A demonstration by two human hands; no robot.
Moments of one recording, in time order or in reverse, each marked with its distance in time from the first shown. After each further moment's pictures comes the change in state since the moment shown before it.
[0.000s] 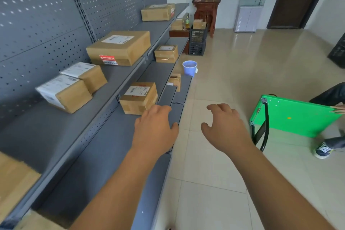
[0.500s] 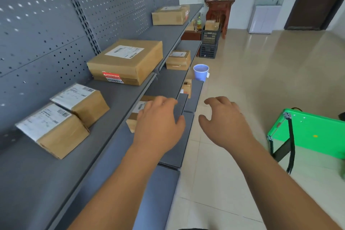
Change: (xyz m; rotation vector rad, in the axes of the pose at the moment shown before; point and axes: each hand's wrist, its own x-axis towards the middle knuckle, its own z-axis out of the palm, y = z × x) left_hand 0.169 -0.039 -0.019 0.028 0.091 0.008; right_hand 0.179 -0.070 0.011 0.037 0.040 -0.094
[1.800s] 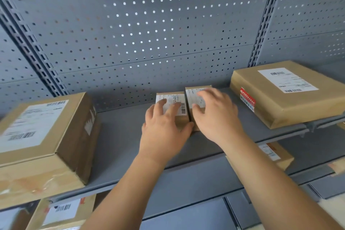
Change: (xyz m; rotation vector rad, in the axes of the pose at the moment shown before) left_hand -0.024 -0.148 -0.044 0.108 0.477 -0.942; right_hand 0.107 -0.252 0.108 0.255 -0.253 -1.014
